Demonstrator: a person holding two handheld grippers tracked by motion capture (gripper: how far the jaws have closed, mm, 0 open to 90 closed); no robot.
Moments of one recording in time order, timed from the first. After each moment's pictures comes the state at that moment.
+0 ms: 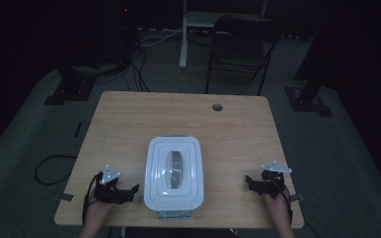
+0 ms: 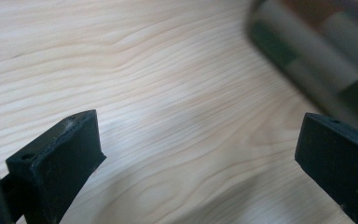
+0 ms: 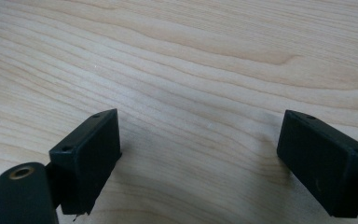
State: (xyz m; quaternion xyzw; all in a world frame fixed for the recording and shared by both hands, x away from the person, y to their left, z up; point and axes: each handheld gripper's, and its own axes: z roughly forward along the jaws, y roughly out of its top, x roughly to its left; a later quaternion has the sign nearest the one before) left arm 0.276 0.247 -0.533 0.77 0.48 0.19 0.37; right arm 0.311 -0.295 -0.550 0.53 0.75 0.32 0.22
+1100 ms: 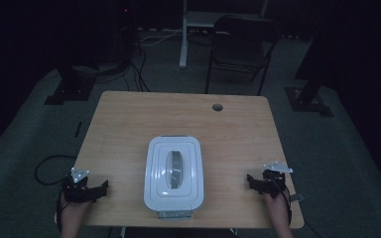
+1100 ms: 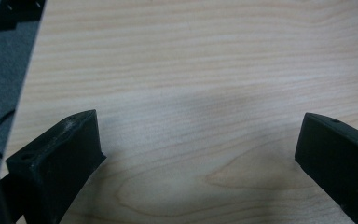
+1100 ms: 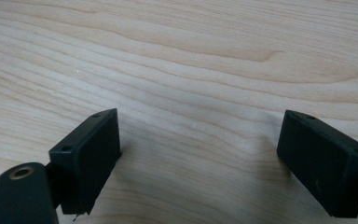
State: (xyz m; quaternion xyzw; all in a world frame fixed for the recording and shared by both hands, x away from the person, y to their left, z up) left arm 0.275 0.321 -0.546 0.71 0.60 0.25 0.28; right arm 0.312 -0.297 -0.550 0.56 0.73 0.32 0.23
